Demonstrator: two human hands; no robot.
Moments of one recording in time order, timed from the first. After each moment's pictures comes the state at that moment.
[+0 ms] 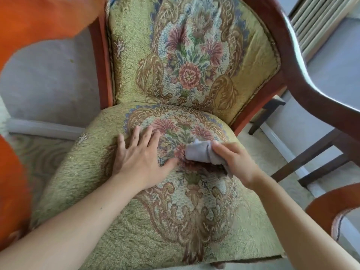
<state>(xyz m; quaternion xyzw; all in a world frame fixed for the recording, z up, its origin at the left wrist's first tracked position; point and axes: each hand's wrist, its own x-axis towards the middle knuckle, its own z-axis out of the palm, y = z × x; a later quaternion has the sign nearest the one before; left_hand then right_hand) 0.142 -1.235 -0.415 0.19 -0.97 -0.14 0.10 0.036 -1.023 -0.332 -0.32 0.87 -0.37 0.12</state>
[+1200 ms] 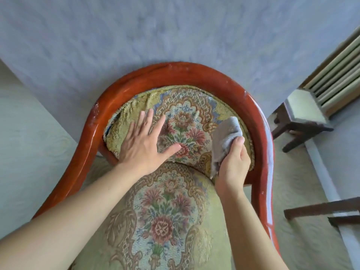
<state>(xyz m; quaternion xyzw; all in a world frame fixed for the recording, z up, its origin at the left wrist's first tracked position) -0.022 -1.299 -0.086 0.27 -0.95 -0.12 0.07 -0.129 -1.116 -0.055 0.04 0.72 -0.69 0.04</state>
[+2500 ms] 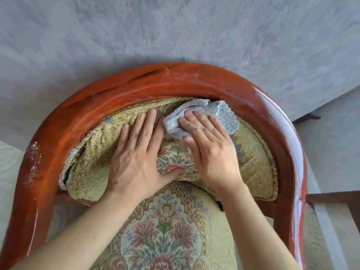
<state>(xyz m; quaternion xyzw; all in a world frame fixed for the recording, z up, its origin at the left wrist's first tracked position) -0.097 -1.367 -0.129 0.18 -0.98 -0.04 0.11 -0.226 -1.226 -0.092 -0.50 0.82 -0.21 -0.15</state>
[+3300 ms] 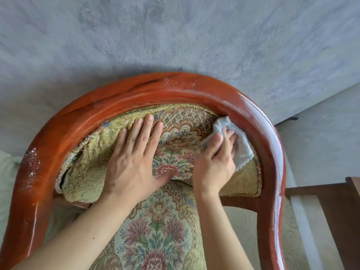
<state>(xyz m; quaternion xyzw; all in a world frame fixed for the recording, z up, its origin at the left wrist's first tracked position) -0.092 -1.372 -0.129 0.15 -0.98 -0.07 0.12 -0.189 -1.244 -0.090 0.01 0.90 -0.39 -0.18</state>
